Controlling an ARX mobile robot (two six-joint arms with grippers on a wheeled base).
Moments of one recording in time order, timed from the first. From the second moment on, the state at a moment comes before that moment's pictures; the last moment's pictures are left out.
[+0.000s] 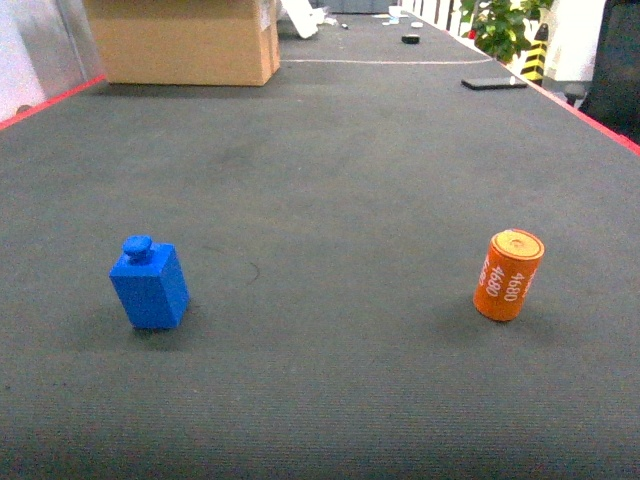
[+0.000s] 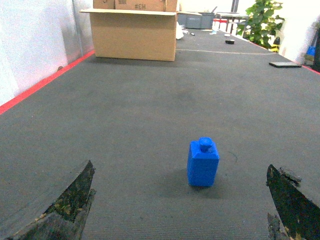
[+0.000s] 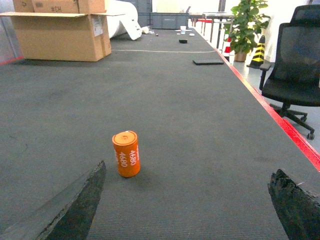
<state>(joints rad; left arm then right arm) 0.00 0.01 0.01 0.00 0.00 0.00 0.00 0.01 0.01 -0.01 0.00 0.00</state>
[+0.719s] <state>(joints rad) 0.00 0.01 0.01 0.00 0.00 0.00 0.00 0.01 0.01 -0.01 0.00 0.00</state>
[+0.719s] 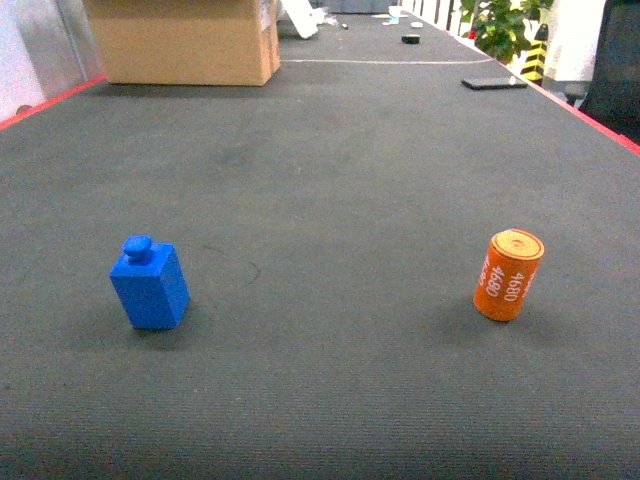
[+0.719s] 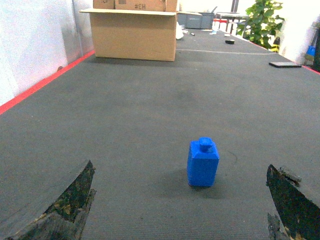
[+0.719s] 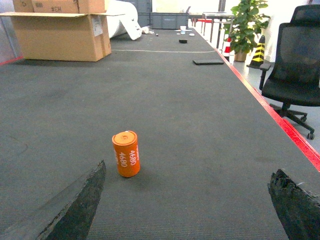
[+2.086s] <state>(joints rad) -0.29 1.65 0.59 0.85 -0.34 -0.05 0.27 1.59 0.56 0.80 0.42 0.08</state>
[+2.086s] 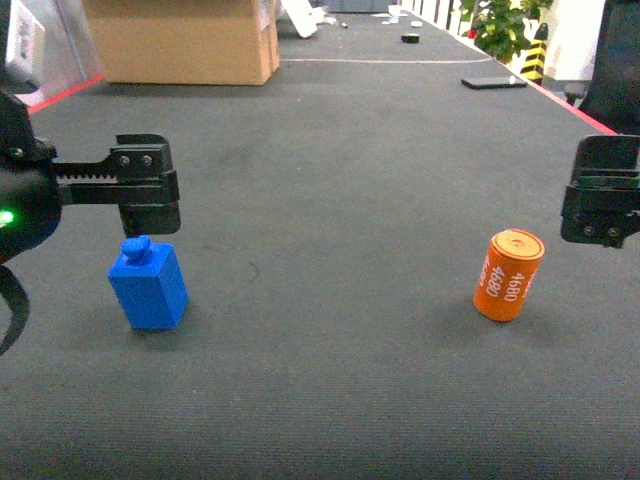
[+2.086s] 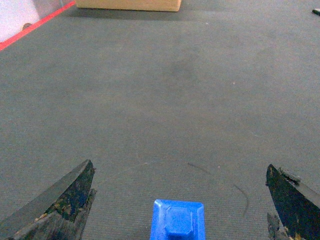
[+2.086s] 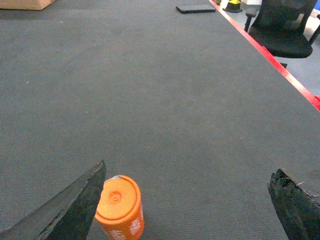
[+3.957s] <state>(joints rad) -0.24 2.06 0.78 0.80 -0.28 -0.10 0.29 2.14 0.87 0.82 0.38 0.18</state>
